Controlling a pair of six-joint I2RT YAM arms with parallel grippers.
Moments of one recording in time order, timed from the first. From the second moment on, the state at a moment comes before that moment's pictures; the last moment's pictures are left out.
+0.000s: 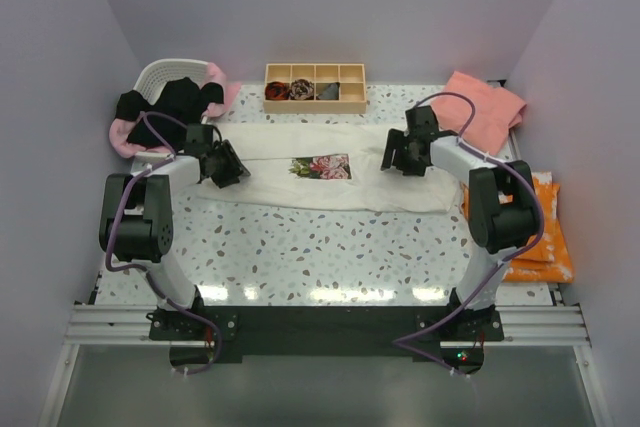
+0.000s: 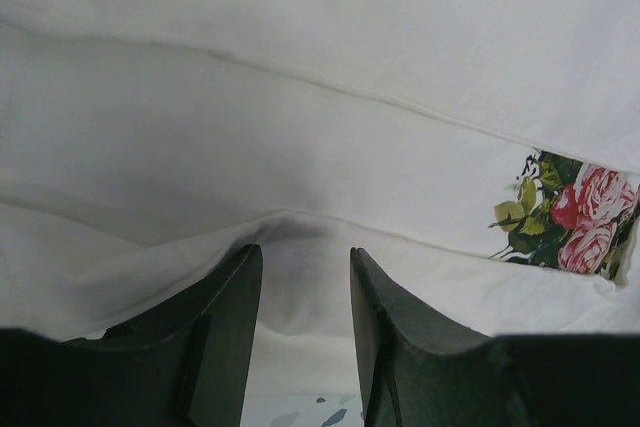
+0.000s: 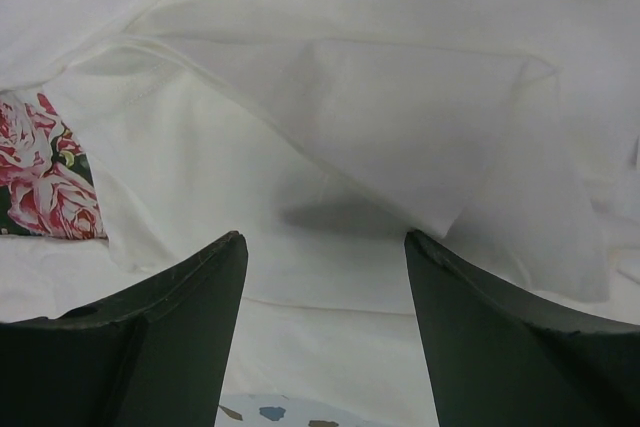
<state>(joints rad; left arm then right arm) -0.03 1.76 0.98 -0.16 0.22 -0.59 0.21 1.84 1.22 -0.39 -0.04 0.43</state>
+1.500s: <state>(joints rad) -0.03 1.56 0.89 -0.23 -0.05 -0.59 0.16 1.88 1.32 -0.35 -0.04 0.40</state>
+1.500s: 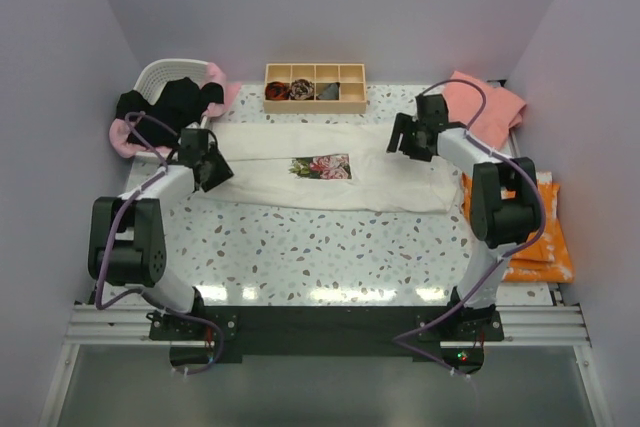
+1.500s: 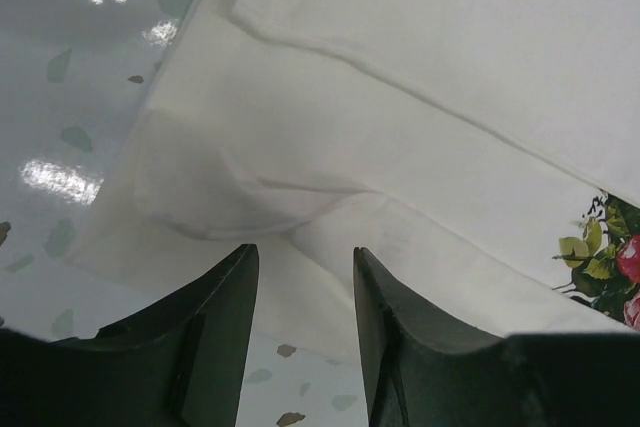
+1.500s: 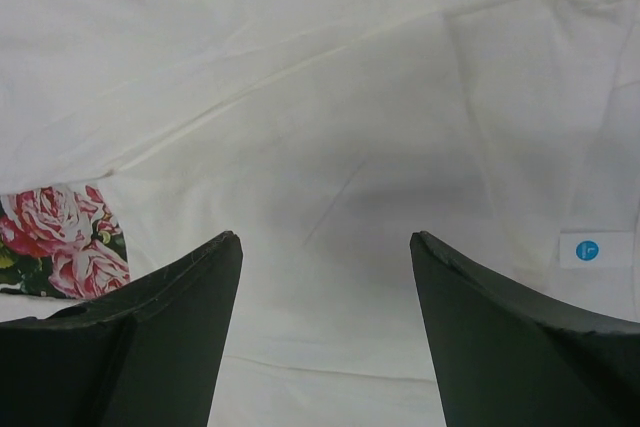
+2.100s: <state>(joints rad) -0.06 1.79 0.95 0.12 0.09 -0.62 0.16 1.99 1.33 -0.26 -0.11 0.43</state>
